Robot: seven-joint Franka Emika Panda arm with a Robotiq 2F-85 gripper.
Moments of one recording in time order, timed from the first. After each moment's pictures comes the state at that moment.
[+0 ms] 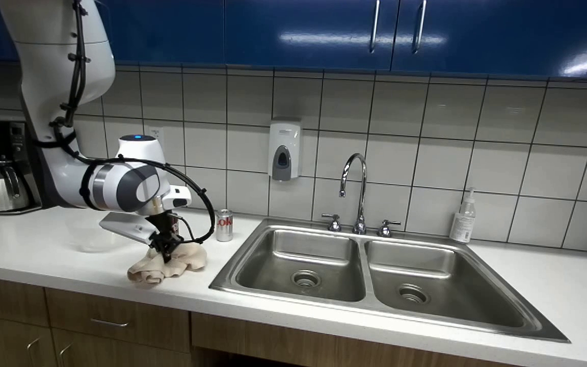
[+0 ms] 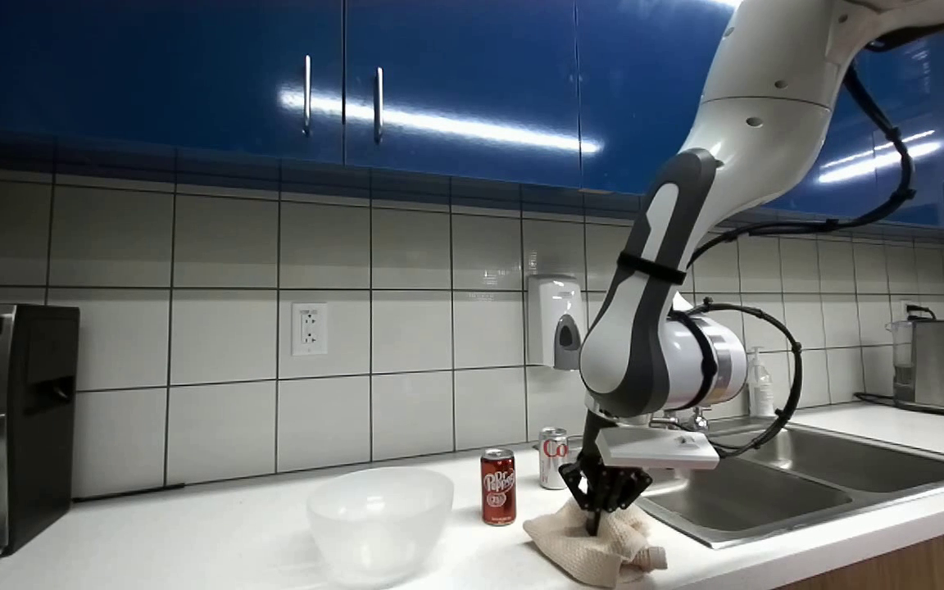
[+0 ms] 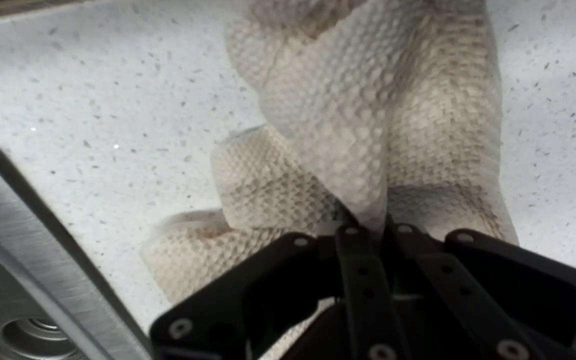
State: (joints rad) arm 0.17 0.35 -0.02 -2.43 0.09 3.07 0.18
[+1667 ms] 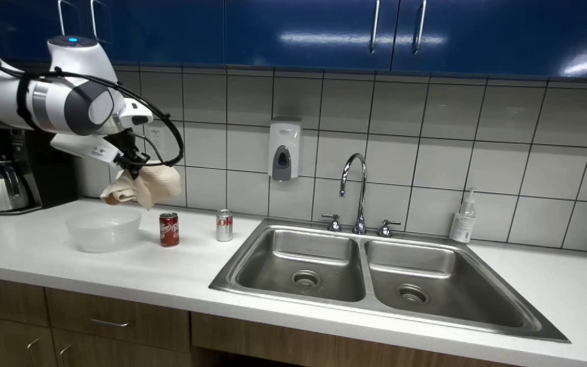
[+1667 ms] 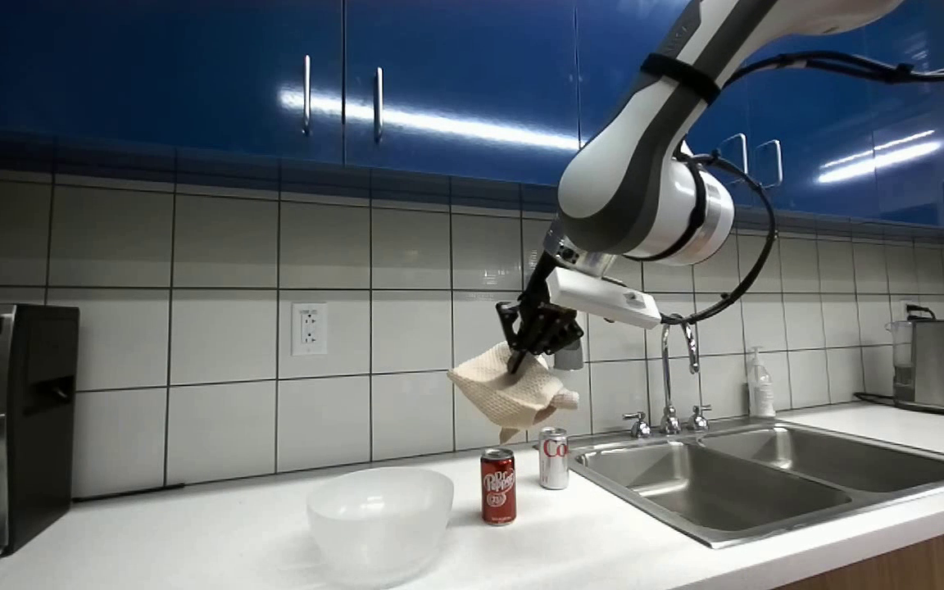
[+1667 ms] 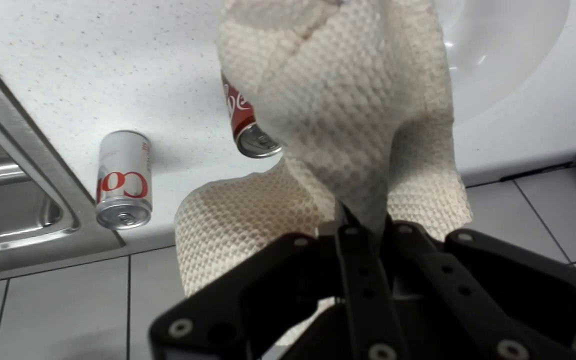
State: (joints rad) arm 0.26 -0.08 0.06 -2.50 0.12 3.08 0.17
